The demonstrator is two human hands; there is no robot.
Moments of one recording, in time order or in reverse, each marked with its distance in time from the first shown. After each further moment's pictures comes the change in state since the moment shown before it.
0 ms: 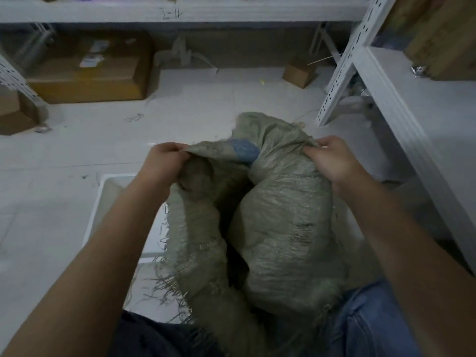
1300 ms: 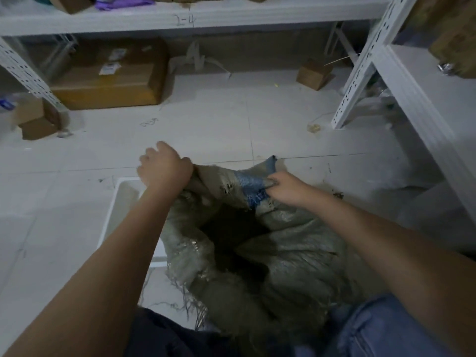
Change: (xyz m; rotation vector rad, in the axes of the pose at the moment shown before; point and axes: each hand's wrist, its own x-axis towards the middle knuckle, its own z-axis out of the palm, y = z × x) left_hand 0.022 -0.012 -0.007 0.927 0.290 0.018; right_hand 0.009 0.025 0.078 -0.330 -0.591 -0.061
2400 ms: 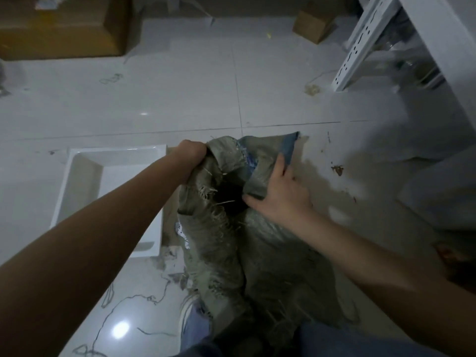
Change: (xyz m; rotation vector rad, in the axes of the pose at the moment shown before) left_hand 0.043 0.021 0.126 -0.523 -0.523 -0.233; right_hand 0.026 0.069 0.060 -0.629 0.283 0.205
